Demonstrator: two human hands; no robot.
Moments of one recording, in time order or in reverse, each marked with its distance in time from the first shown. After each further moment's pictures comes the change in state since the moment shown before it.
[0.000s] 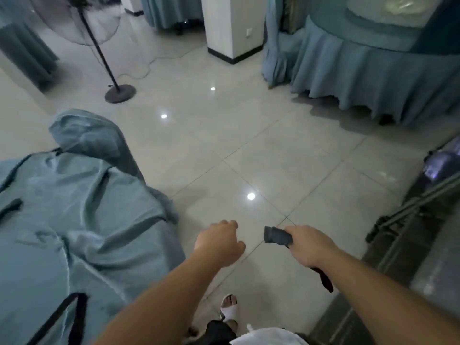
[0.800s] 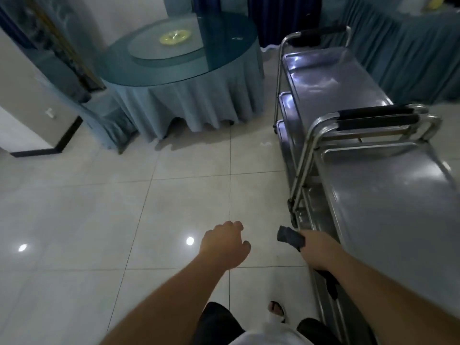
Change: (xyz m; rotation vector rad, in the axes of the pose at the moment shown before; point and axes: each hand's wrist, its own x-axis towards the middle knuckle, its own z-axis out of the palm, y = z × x) left_hand 0.296 0.368 -0.118 0.387 -0.115 0.729; right_hand 0.052 0.295 -0.121 0.578 0.277 0.728
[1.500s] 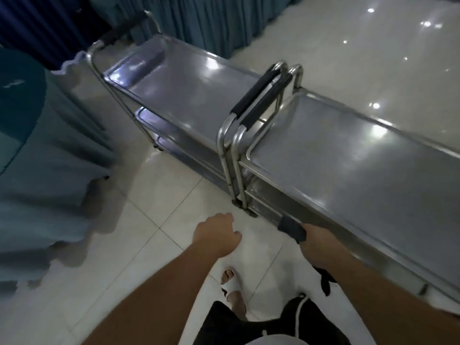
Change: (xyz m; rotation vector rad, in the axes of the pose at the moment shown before) left_hand 0.362 0.063 -0.096 0.444 -0.335 0.668; right_hand 0.137 -0.010 -0.008 0.567 0.269 0.729
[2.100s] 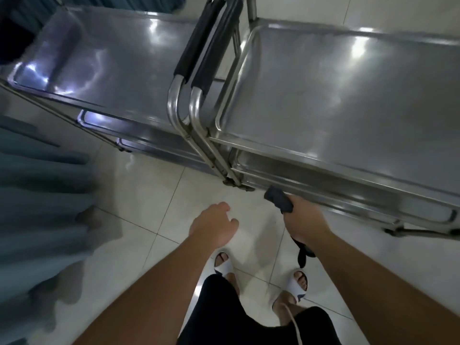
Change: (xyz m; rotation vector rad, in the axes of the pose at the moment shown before) left_hand 0.110 -0.022 0.062 -0.008 -0.139 0.062; right_hand 0.079 -0.008 0.102 0.386 0.171 0.228
